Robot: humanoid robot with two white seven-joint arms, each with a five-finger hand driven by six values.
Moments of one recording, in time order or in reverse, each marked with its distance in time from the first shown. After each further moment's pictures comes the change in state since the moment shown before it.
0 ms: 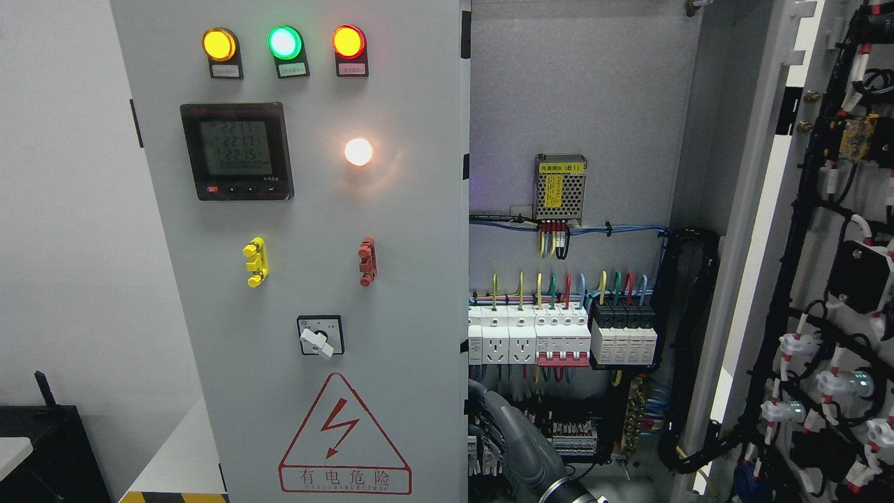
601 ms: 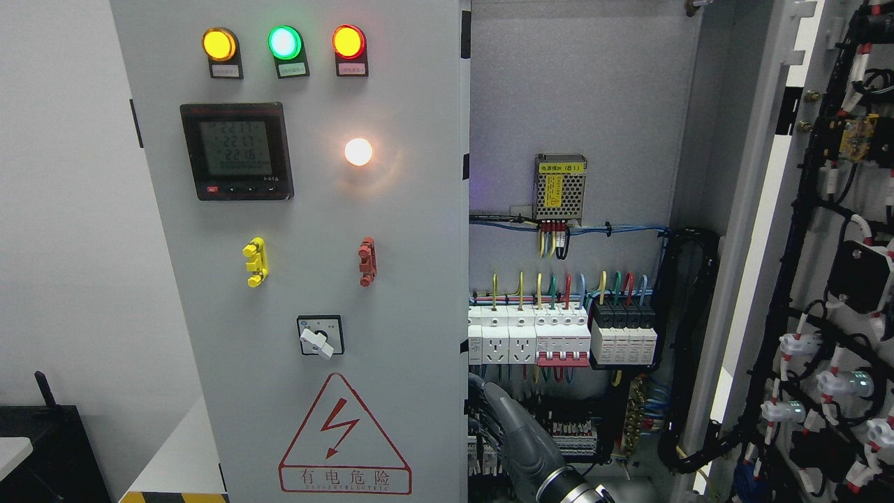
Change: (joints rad) left arm 0.000 0.000 0.000 0.000 0.000 0.000 0.000; right arm -0.033 0.000 -0.001 0.042 -0.035 -0.005 0.010
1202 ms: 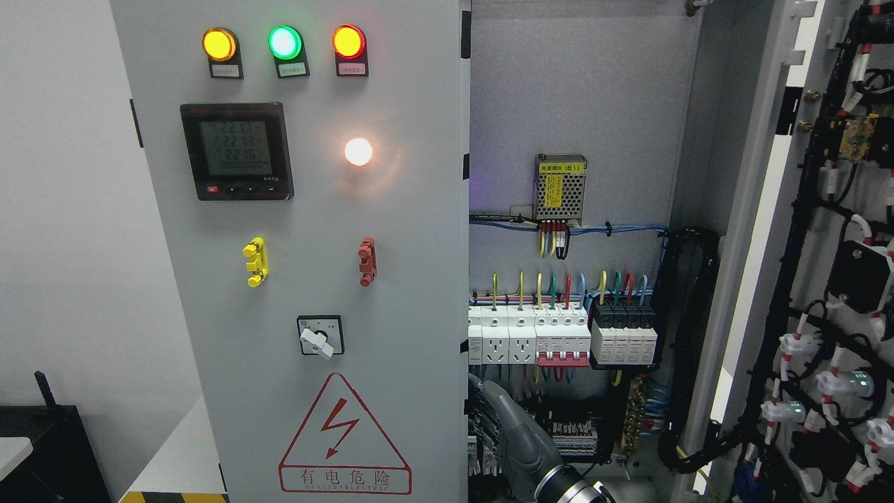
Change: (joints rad) left arm 0.000 0.000 0.000 0.000 0.000 0.000 0.000; right arm -0.016 -0.005 0.000 0.028 -0.028 -0.005 0.048
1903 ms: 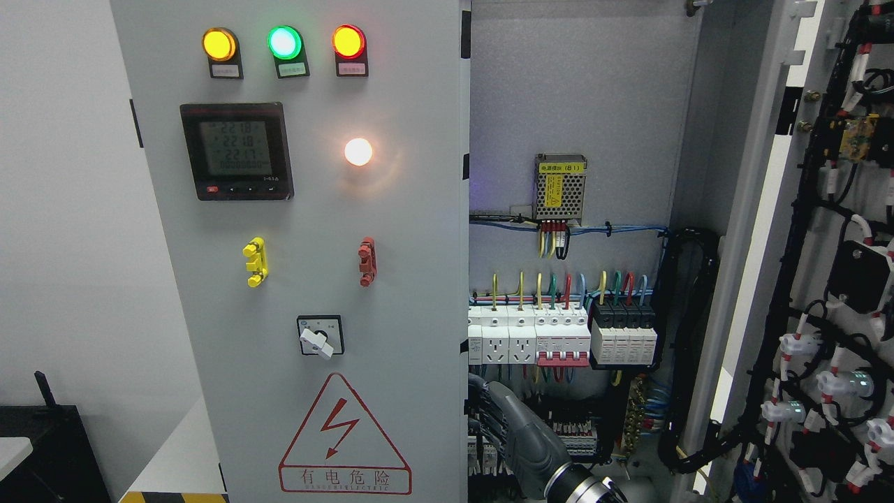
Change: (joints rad) left arm 0.000 0.000 0.000 0.000 0.000 0.000 0.000; right arm -0.015 -0.032 -0.001 0.017 -0.007 0.000 0.038
